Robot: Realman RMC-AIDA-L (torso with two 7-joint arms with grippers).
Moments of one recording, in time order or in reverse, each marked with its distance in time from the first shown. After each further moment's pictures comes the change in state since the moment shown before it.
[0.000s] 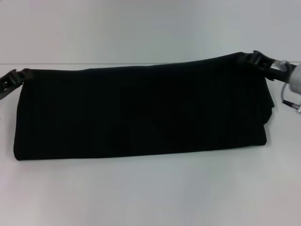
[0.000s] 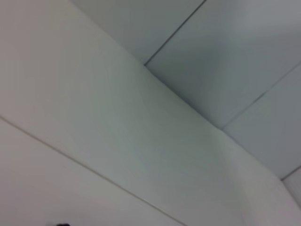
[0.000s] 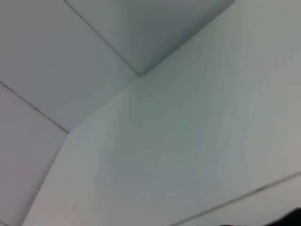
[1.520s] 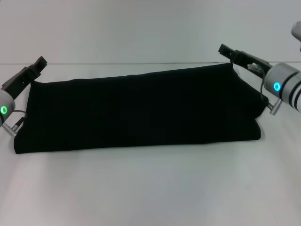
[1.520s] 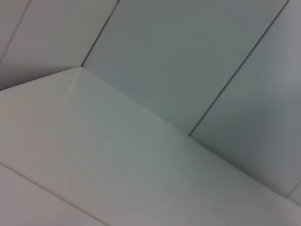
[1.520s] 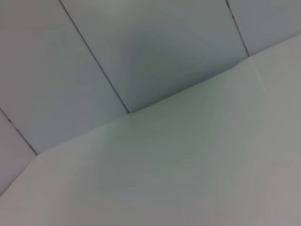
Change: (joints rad) left arm -0.066 -0.150 -0.008 -0.148 -0.547 -0.373 0.645; right arm 0.085 0.030 -0.003 0.259 0.571 0.237 -0.801
